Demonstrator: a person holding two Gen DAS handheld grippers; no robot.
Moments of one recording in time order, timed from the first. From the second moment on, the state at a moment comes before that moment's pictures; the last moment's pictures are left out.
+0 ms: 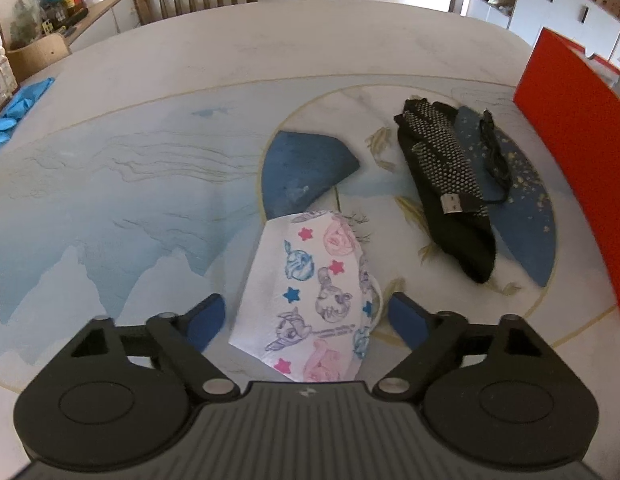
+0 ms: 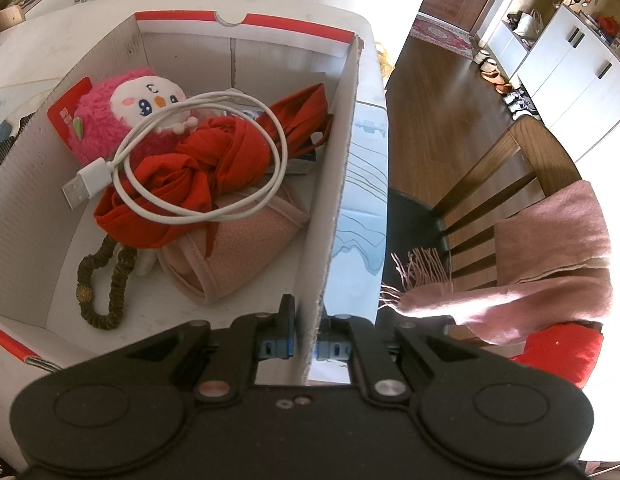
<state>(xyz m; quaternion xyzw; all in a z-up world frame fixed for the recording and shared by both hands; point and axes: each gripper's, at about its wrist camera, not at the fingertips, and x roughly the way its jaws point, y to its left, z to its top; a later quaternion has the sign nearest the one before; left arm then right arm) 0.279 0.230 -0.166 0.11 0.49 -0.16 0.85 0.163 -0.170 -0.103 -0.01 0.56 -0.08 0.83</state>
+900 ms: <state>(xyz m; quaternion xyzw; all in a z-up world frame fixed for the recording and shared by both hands) 0.258 0.210 -0.118 0.05 0.48 -0.20 0.85 0.161 -0.170 -0.102 -0.01 0.55 -0.09 0.83</state>
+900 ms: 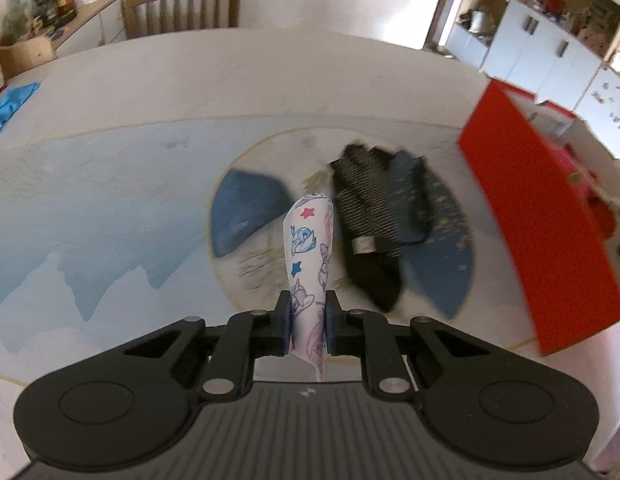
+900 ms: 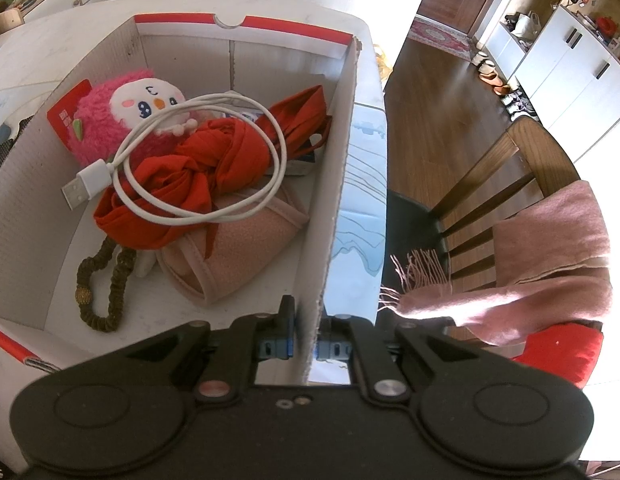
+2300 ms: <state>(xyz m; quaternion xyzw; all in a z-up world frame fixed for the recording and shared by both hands) 0.252 -0.066 -0.047 0.21 0.39 -0.43 0.78 0.167 -0.176 -0.105 -0.02 0.55 -0.06 0.83</state>
